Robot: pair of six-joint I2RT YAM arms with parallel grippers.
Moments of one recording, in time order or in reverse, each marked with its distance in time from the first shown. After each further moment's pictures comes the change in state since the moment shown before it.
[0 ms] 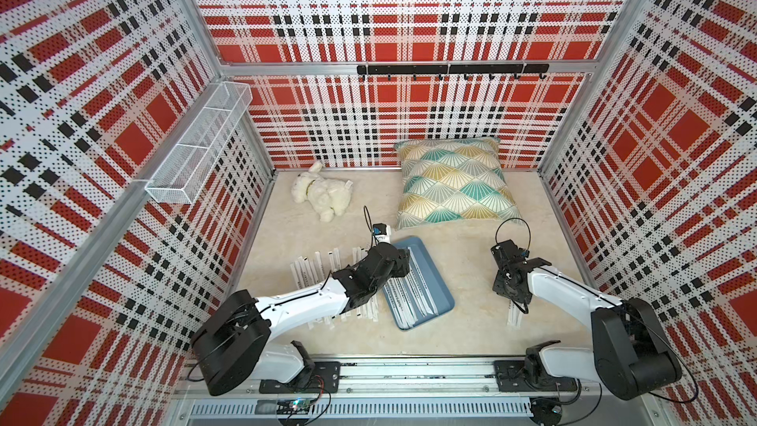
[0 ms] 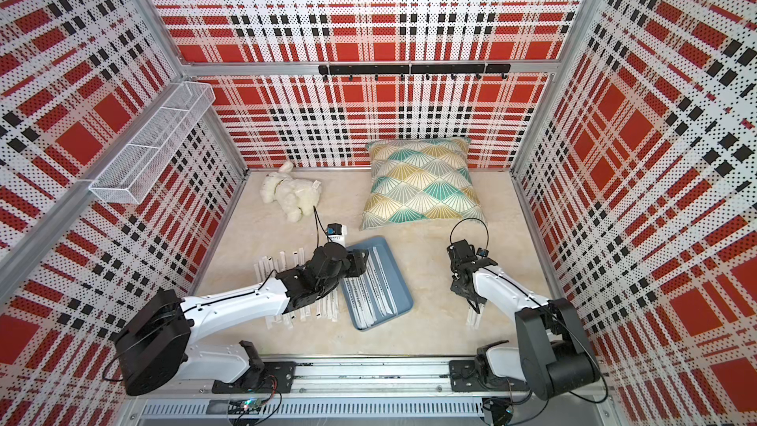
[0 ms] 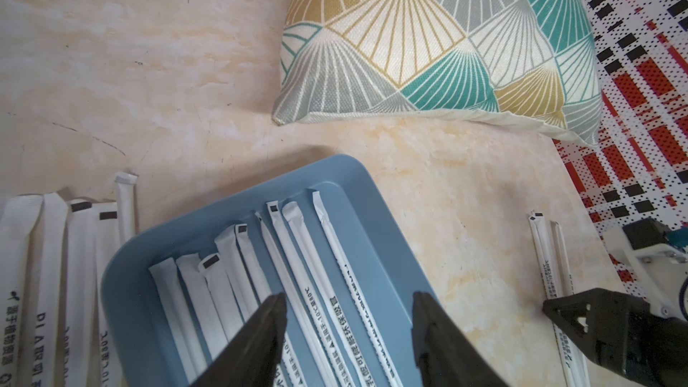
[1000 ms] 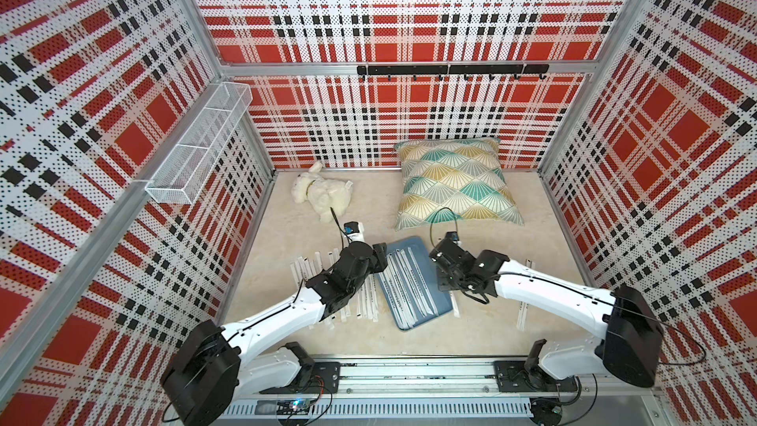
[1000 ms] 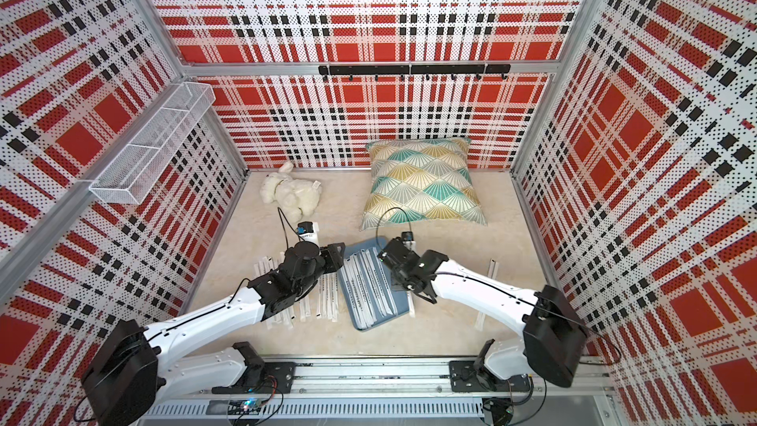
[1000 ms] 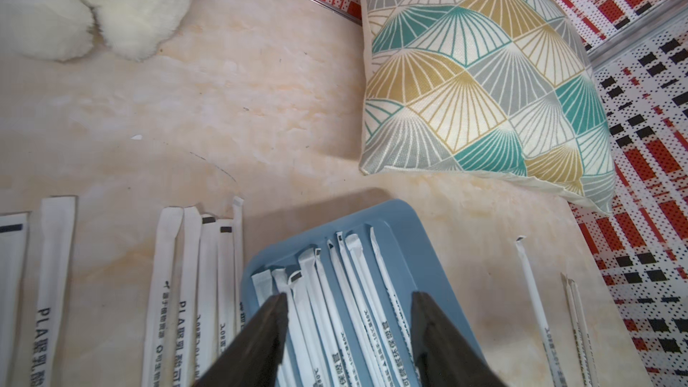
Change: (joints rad) left arm 0.151 -0.216 -0.129 -0.031 -0.003 -0.002; right arm 0.664 0.134 0.445 -0.091 -0.013 0.021
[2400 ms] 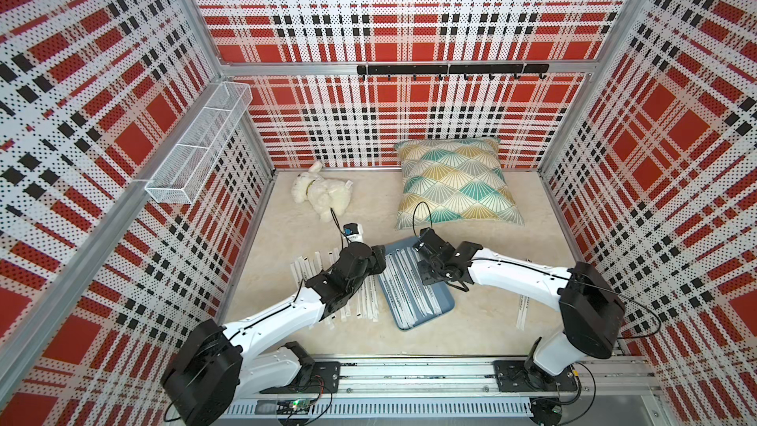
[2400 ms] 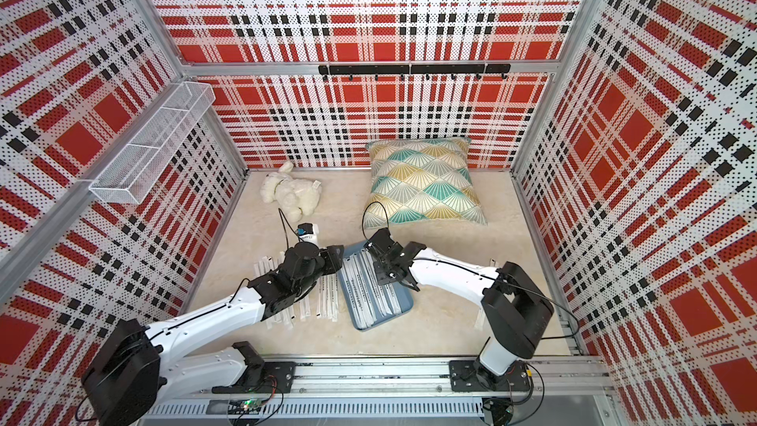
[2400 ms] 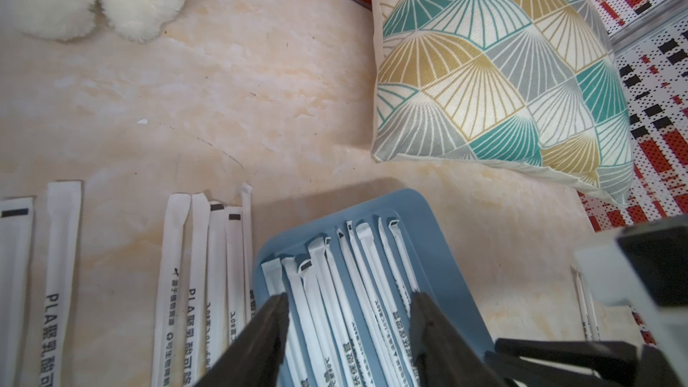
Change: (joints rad) left arm -0.015 0.026 0.028 -0.016 0.009 0.008; right arm -0.075 0.103 0.035 0.105 -0.104 -0.177
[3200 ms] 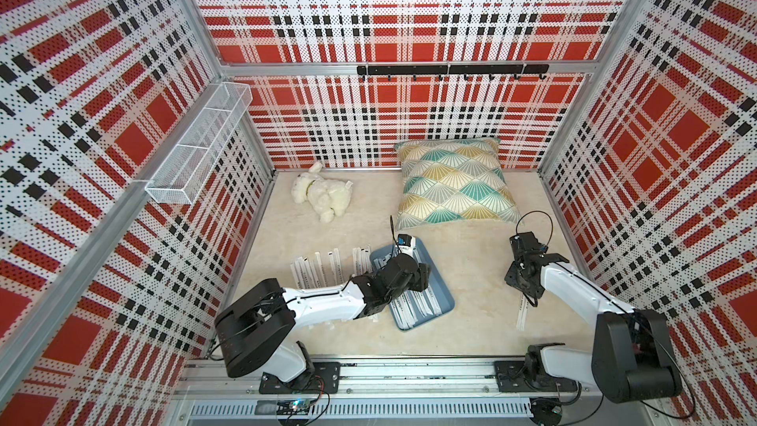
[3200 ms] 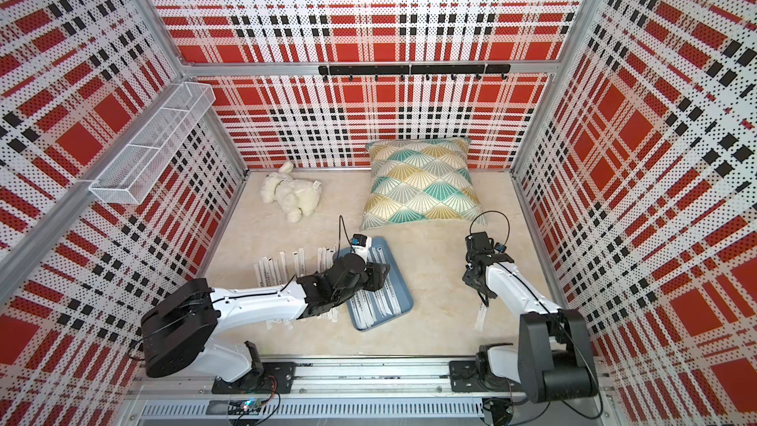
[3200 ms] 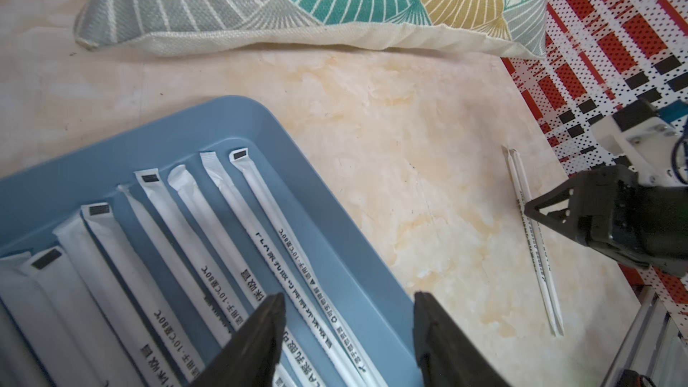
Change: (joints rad) left arm -0.266 0.328 0.129 0.158 0.063 0.034; right arm -0.771 -0.249 -0.421 -0.027 0.089 0.119
